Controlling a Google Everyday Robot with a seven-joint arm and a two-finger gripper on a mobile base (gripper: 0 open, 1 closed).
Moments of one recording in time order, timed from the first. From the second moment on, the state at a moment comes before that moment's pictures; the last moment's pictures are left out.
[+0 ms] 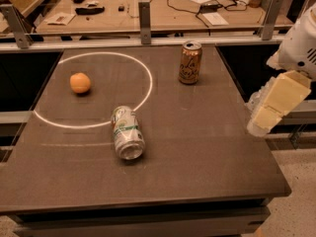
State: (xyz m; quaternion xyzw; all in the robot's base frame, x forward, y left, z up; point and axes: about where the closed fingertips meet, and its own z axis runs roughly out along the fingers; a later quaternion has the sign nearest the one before) arm 0.436 -0.206 0.969 -0.51 0.84 0.03 0.16
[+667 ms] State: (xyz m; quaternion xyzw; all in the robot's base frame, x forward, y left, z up) arm 0.421 -0.172 0.949 -0.38 0.91 0.07 0.17
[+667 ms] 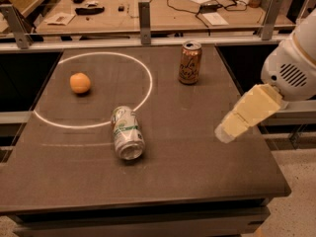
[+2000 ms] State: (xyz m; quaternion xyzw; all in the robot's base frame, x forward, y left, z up) arm 0.427 -0.115 0.937 -0.35 0.90 0.08 0.26
